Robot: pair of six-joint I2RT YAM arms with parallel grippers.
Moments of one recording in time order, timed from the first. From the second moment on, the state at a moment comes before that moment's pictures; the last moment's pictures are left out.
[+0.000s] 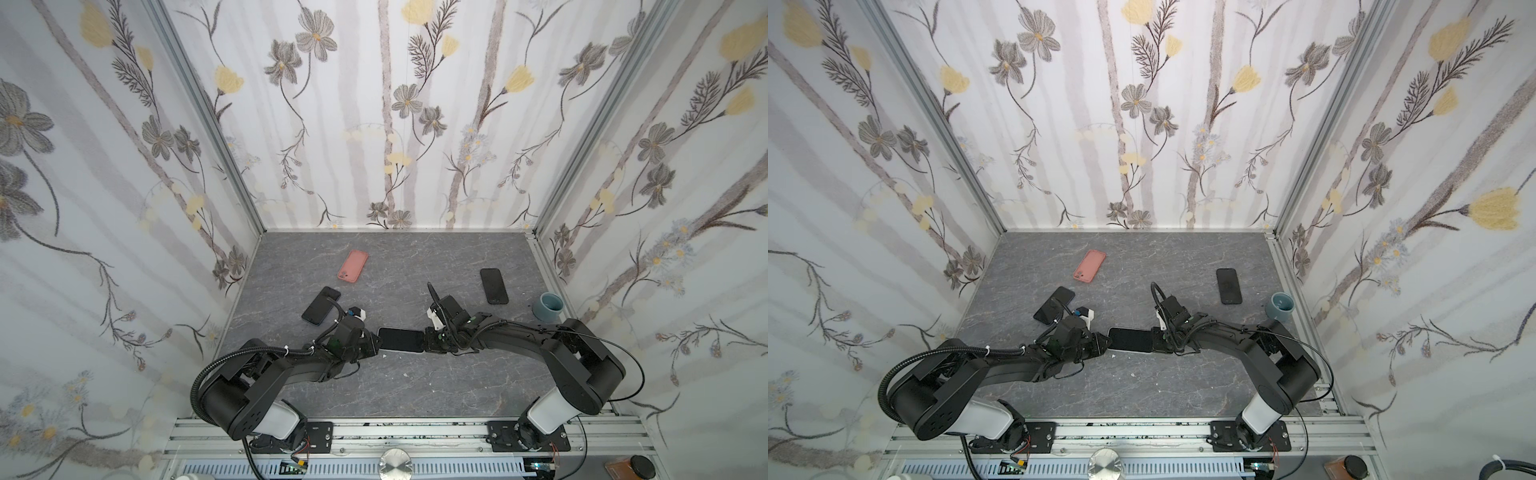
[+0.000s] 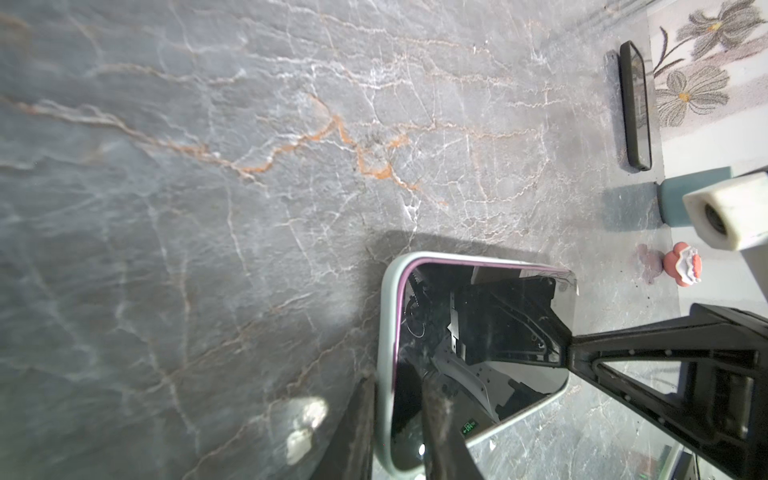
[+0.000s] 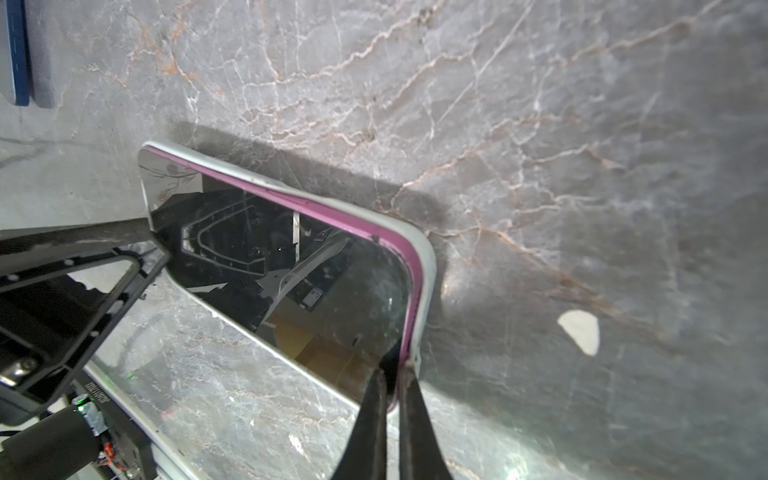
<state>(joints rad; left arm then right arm) -0.64 1.47 0.36 0.34 0.16 -0.81 0.71 1.65 0.78 -0.30 -0.26 0.68</state>
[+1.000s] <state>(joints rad) -0.61 1.33 0.42 0.12 0.19 -0.79 0.77 1.58 0.93 -0.52 -0.10 0.65</state>
